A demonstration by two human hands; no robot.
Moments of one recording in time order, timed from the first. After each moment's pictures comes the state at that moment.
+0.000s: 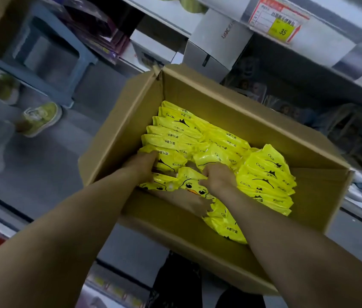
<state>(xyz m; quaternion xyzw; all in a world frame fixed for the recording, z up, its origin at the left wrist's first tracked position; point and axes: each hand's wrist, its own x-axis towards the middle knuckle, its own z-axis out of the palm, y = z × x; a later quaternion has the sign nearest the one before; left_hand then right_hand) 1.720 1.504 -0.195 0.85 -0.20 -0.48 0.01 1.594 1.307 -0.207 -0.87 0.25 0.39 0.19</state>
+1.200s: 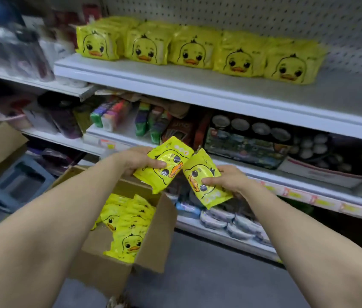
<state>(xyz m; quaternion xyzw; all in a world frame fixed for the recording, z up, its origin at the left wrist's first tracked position) 1.467 1.203 0.222 0.74 -0.20 -0.47 0.44 1.283 0.980 0.171 -0.78 0.32 0.07 0.54</state>
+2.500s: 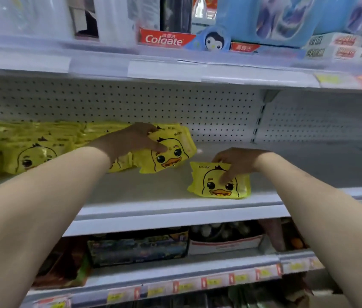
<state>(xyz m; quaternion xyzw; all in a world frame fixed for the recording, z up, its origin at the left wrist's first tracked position) 1.457 0.782 0.420 0.74 -0.53 -0.25 0.33 1.181 0.634 0.405 -0.92 0.34 0.08 0.20</state>
